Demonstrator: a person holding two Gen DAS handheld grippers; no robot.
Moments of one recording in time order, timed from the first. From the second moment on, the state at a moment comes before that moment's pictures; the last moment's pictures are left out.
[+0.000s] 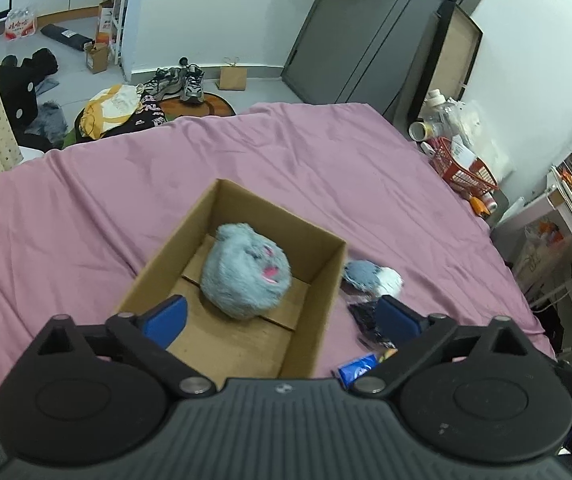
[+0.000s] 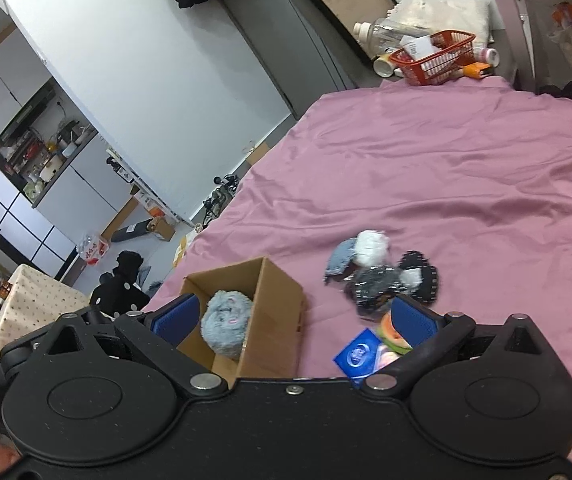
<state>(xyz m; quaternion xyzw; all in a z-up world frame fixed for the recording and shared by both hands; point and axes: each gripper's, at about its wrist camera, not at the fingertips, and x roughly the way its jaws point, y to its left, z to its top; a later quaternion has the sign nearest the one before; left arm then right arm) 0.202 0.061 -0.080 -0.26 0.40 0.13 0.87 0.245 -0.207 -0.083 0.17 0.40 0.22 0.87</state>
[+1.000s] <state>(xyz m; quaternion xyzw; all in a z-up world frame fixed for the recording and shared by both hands) 0.202 -0.057 -0.105 -0.25 0.43 0.11 0.86 0.262 -0.297 -0.143 0.26 0.44 0.23 0.83</state>
